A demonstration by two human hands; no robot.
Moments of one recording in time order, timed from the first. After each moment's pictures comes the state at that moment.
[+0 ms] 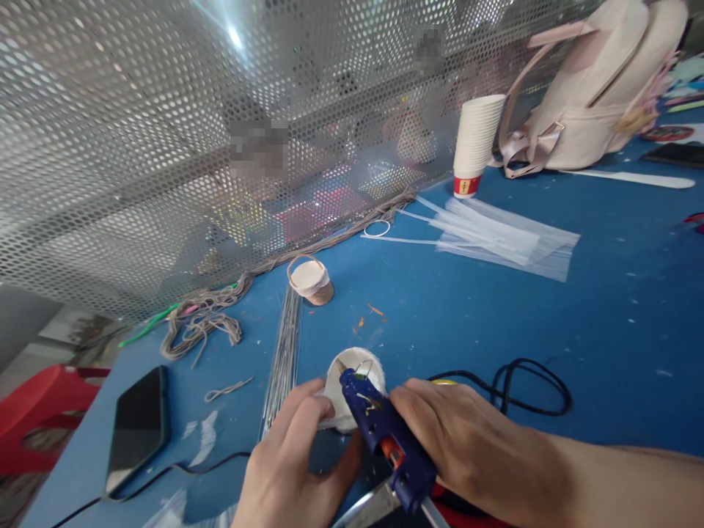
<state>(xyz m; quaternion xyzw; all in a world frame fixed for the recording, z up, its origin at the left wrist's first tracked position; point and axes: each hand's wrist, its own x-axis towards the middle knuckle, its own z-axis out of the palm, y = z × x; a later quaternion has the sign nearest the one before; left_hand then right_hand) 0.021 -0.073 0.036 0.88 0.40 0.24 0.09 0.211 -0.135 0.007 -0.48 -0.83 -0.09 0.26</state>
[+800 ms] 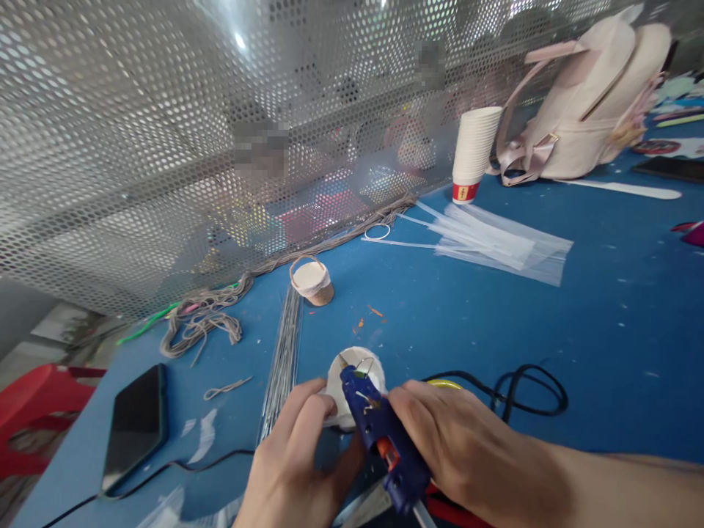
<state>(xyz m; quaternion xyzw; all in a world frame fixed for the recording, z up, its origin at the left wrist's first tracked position) 0.017 -0.073 0.027 0.88 0.37 0.27 0.08 0.206 -0.138 0.009 -0.48 -0.81 -0.19 0.26</state>
